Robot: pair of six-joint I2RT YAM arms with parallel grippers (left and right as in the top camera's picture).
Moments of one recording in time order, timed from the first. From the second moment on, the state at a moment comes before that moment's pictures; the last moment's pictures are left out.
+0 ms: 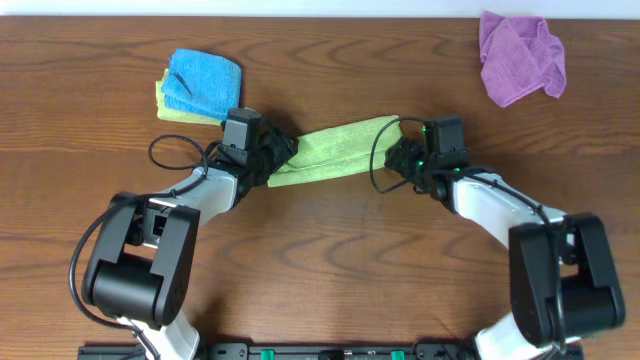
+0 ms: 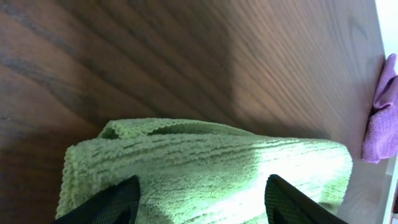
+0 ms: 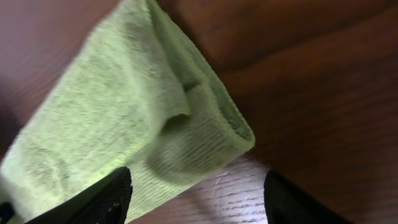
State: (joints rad) left arm -0.28 1.84 0.88 0.13 0.28 -0.96; right arm 0.21 1.76 0.85 -0.06 -0.14 0.78
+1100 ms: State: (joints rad) left arm -0.28 1.84 0.88 0.15 0.29 -0.96; right arm 0.22 1.89 0.85 0.25 -0.12 0.71
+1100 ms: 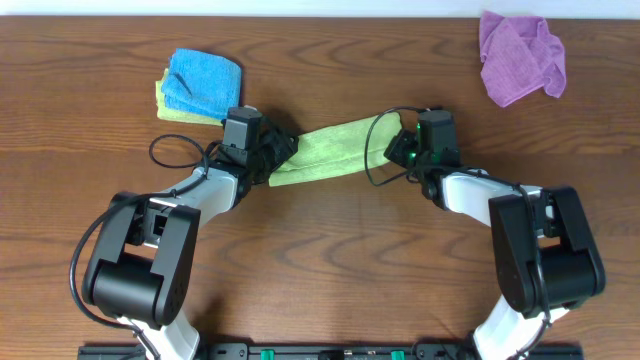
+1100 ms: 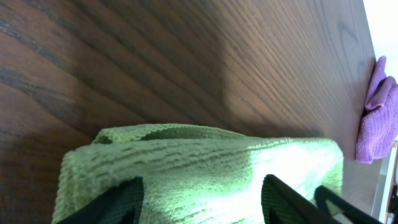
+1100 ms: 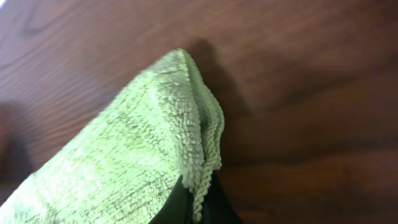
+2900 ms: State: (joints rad) left arm -0.18 1.78 0.95 0.00 0.40 -0.82; right arm 0.57 1.74 1.04 0.05 -0.18 0.30
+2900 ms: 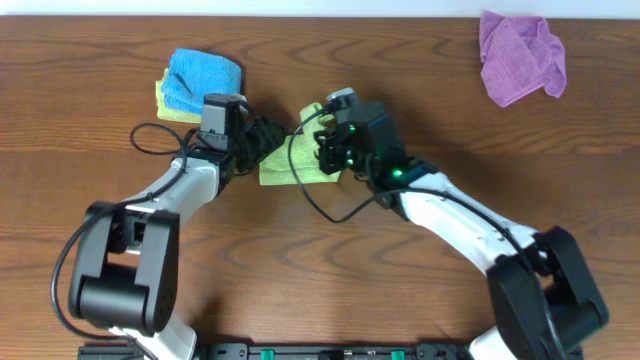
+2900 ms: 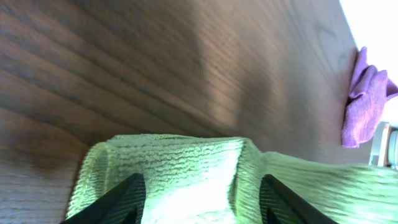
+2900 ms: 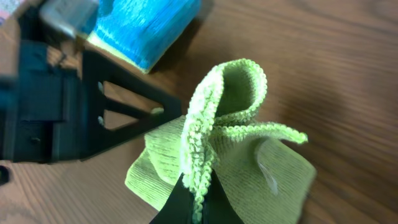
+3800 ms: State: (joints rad) left arm 0.05 1.63 0.95 -0.21 0.38 -0.67; right arm 0.71 1.92 1.19 0.01 -0.16 0.28
